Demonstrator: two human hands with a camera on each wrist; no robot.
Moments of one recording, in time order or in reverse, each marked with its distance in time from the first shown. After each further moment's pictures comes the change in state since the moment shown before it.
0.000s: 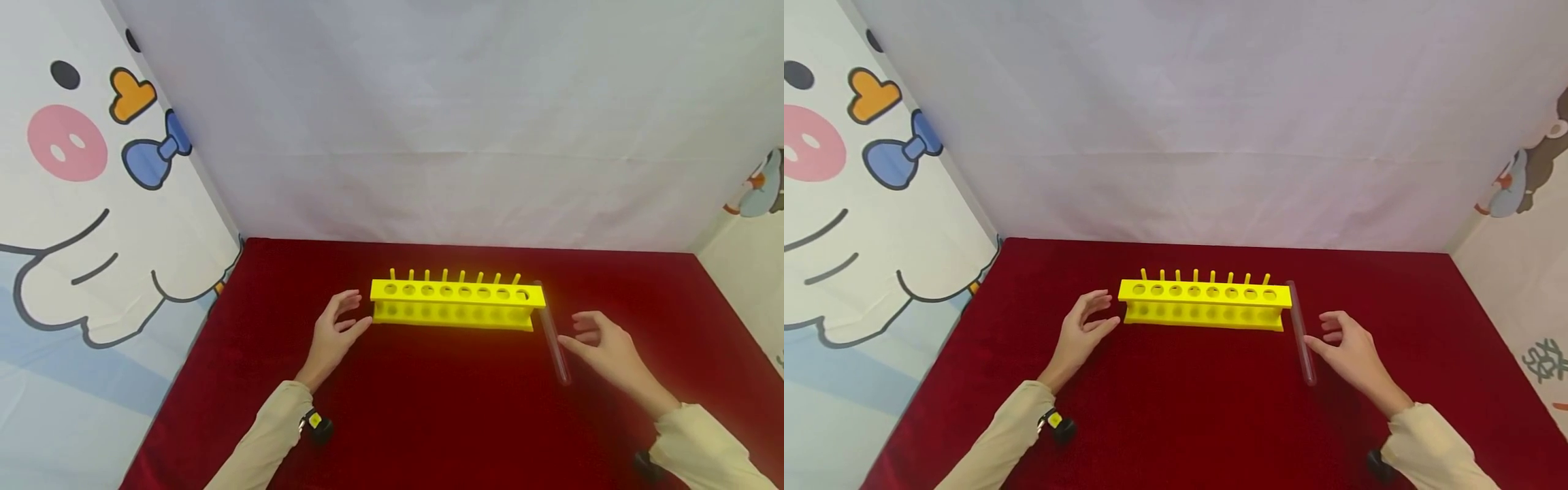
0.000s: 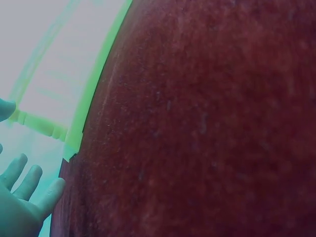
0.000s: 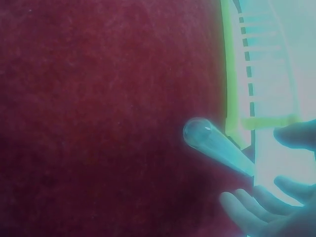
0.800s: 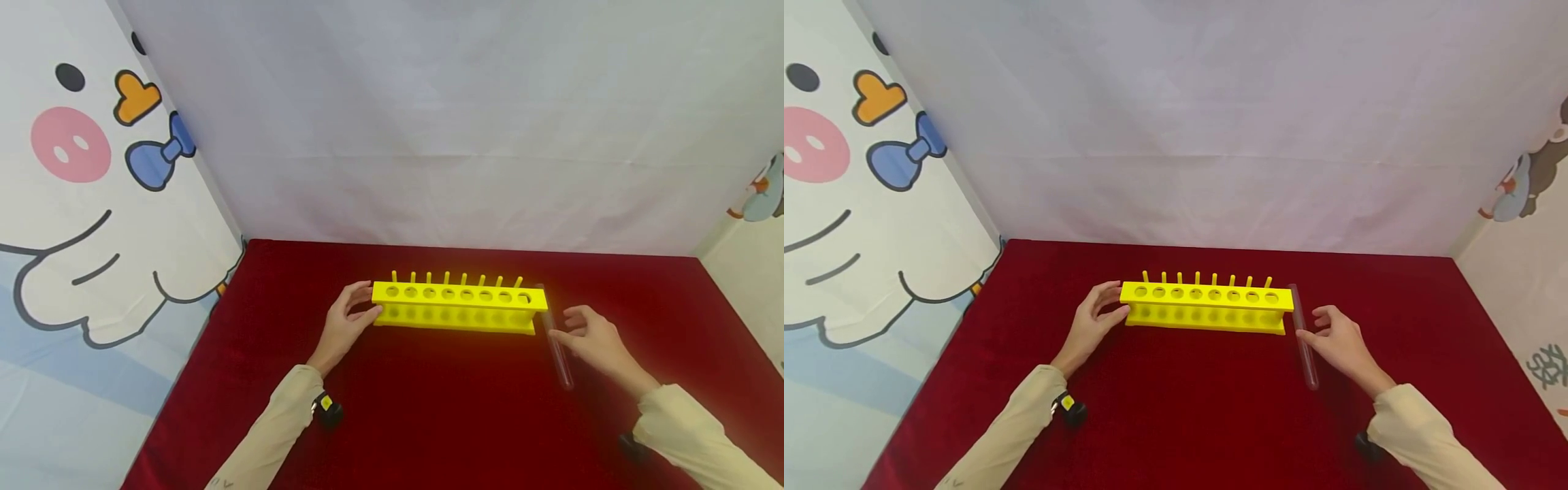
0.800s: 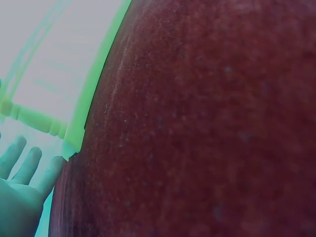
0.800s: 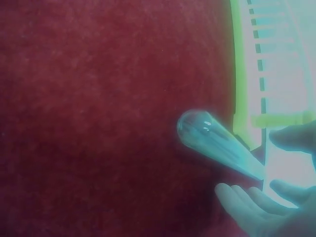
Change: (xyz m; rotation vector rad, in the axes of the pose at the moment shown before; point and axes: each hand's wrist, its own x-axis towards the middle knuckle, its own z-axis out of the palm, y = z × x) left_hand 0.018 0.033 0.005 -0.074 -0.096 -0.062; right_hand 0.029 0.003 0.011 0.055 -0.081 0.084
